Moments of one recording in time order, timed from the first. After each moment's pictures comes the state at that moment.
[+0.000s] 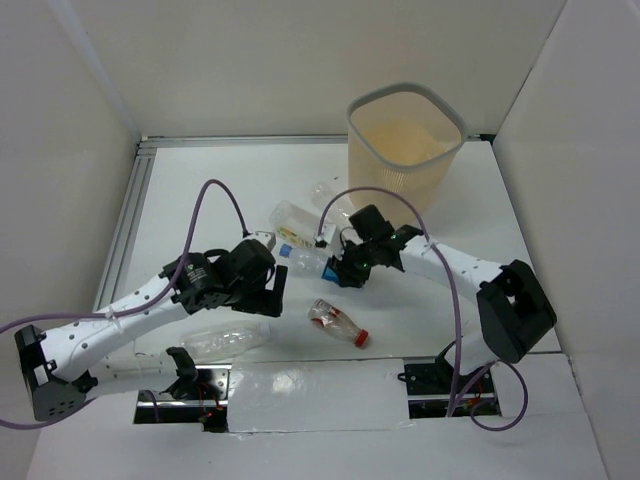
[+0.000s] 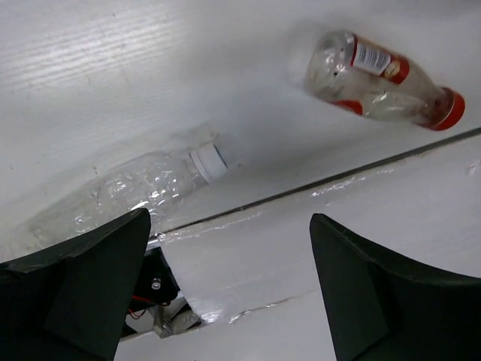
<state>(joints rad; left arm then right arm) -0.93 1.07 1.07 -1.06 -0.21 -0.72 0.65 1.49 0.90 -0.44 -0.40 -0.47</state>
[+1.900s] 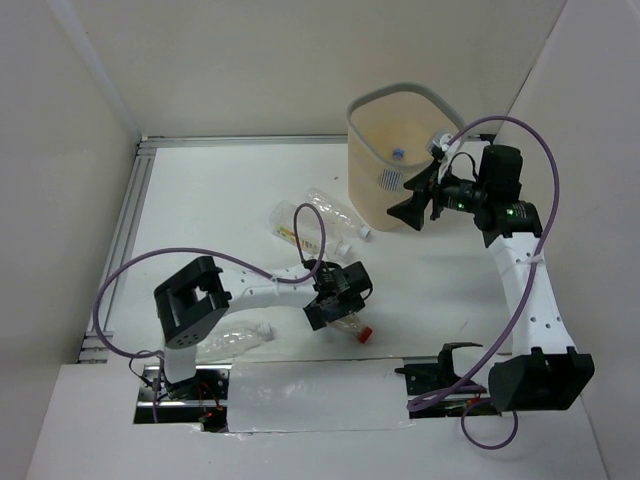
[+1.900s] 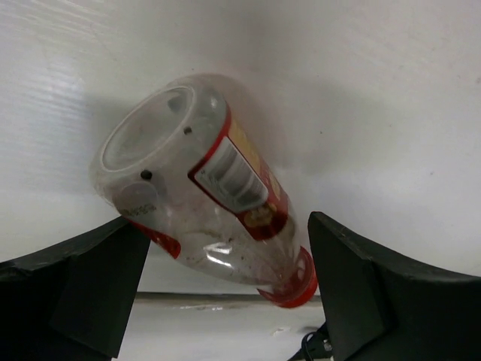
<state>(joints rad) -1.12 1.84 1.28 -0.74 -0.23 -1.56 -0.02 1.16 1.26 -0.55 -0.97 -0.34</state>
